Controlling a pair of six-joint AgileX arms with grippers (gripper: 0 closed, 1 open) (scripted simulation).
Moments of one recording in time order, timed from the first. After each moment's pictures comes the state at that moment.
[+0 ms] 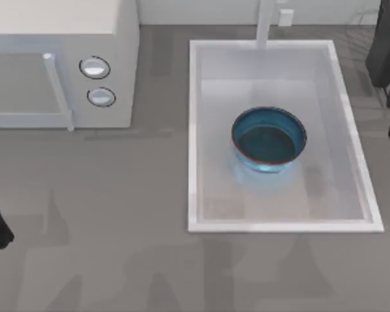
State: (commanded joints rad) left arm 0.00 0.00 0.00 0.00 0.00 0.00; right arm 0.20 1.04 0.84 -0.62 -0.05 0.31
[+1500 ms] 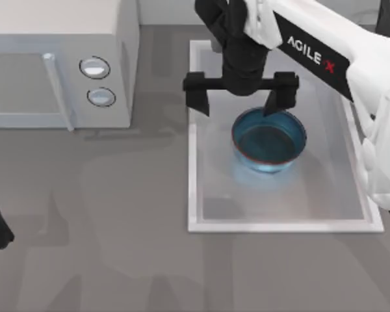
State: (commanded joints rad) left arm 0.00 0.00 0.00 0.00 0.00 0.00; right arm 0.52 2.68 2.53 -1.25 0.11 0.54
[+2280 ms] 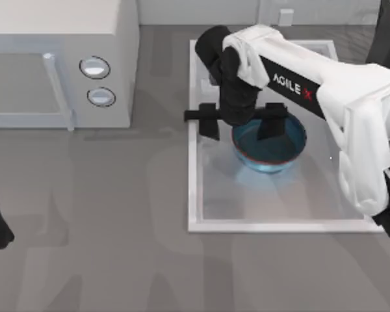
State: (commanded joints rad) left arm 0.00 0.00 0.00 0.00 0.00 0.00; right arm 0.50 2.86 2.51 -1.04 0.11 0.52
